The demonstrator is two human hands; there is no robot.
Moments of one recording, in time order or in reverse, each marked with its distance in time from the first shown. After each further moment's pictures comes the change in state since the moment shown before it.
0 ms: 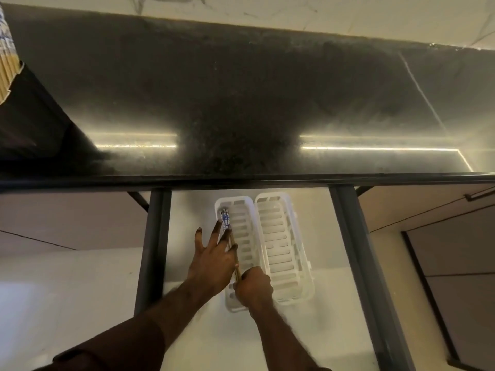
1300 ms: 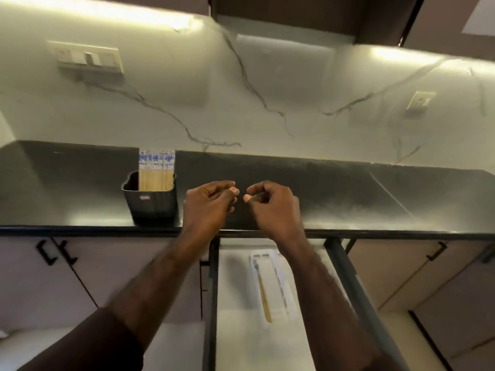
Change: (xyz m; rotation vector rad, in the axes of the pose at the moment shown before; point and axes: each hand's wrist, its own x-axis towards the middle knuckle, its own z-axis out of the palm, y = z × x) left_hand -0.242 -0.045 -0.309 -1.452 0.900 -0.081; right_hand -0.340 -0.136 -0.115 0.380 0.604 -0.996
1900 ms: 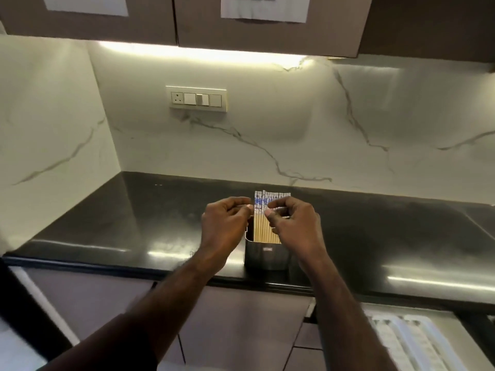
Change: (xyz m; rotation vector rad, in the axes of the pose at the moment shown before) left_hand 0.164 -0.016 -0.285 0.141 0.131 0.017; right_hand 0.083 -0.148 0.279 0.105 -0.099 -0.054
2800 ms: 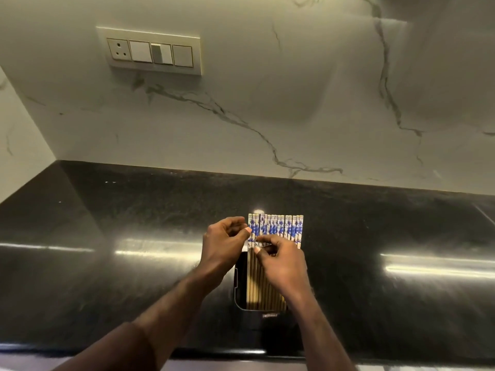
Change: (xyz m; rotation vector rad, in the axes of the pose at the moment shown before) left_hand 0.191 -0.160 0.080 0.055 -0.155 -0.248; right_hand 0.153 0.127 0.094 -0.141 -0.171 0.348
